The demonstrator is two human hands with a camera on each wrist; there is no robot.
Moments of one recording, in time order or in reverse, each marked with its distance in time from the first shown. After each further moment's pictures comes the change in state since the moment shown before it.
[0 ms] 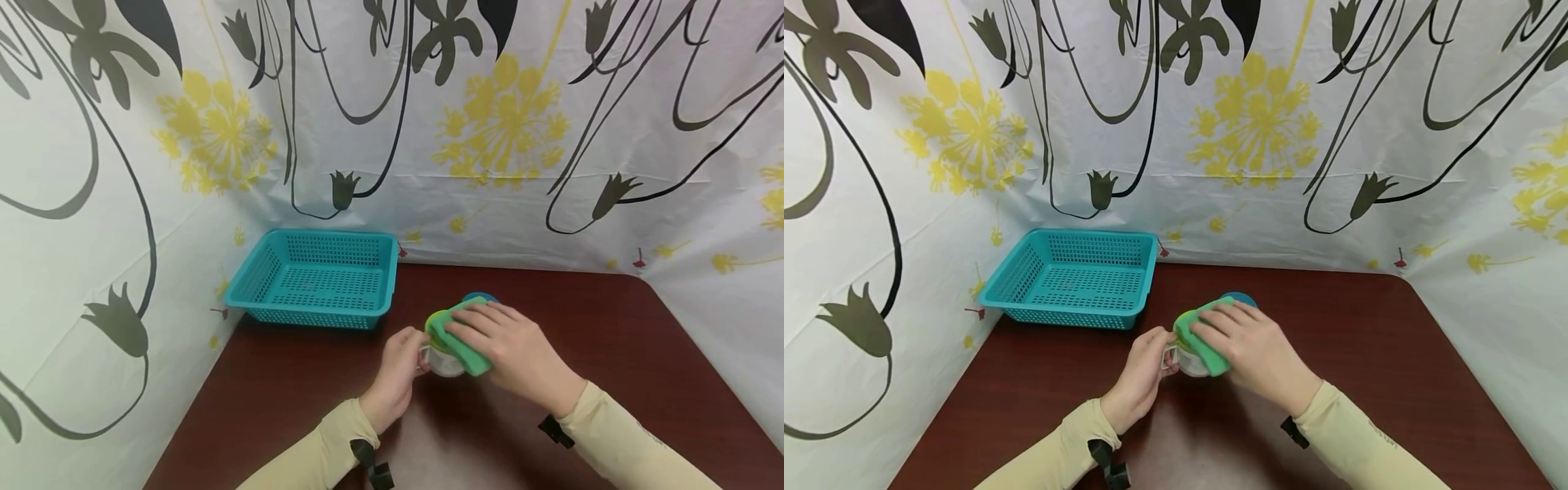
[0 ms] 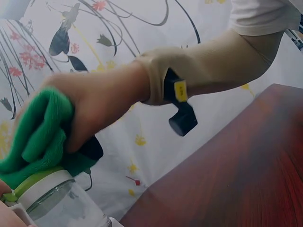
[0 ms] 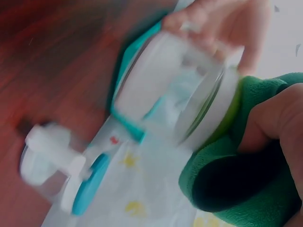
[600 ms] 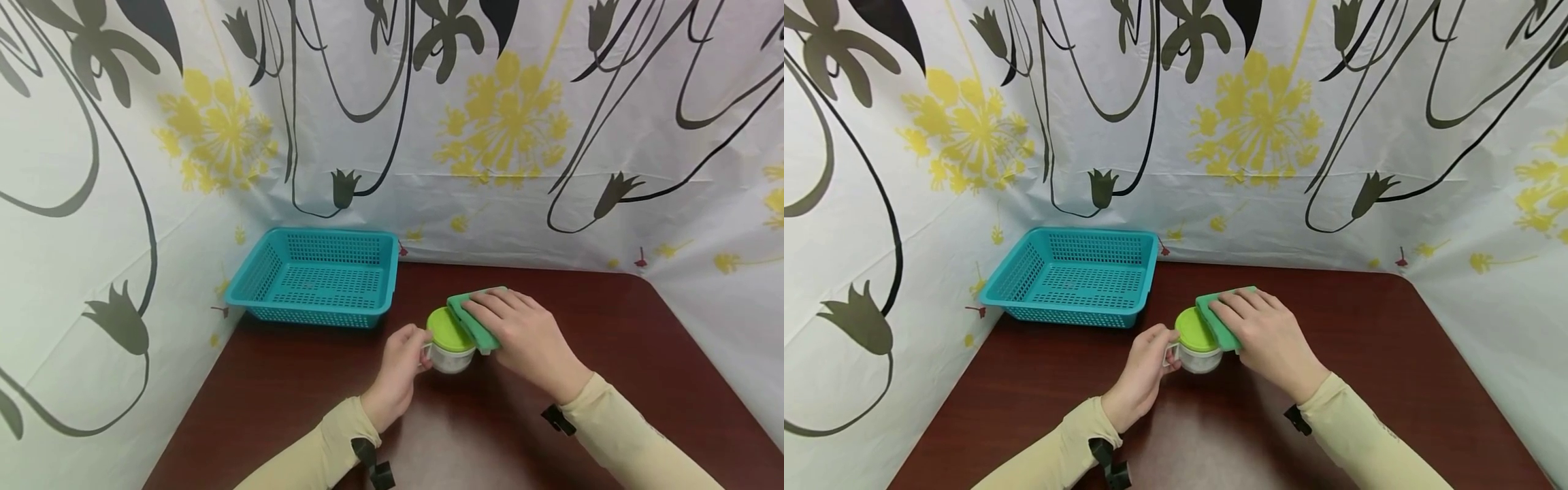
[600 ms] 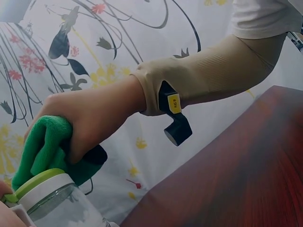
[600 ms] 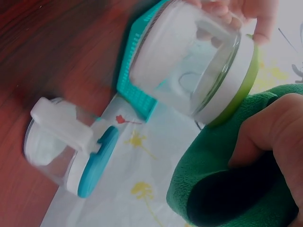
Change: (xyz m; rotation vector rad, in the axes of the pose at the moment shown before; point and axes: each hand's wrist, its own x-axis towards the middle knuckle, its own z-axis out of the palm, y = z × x) left_hand -0.003 0.005 0.004 0.011 0.023 -0.006; right_hand -0.004 0.019 0.002 -0.094 0.008 0.116
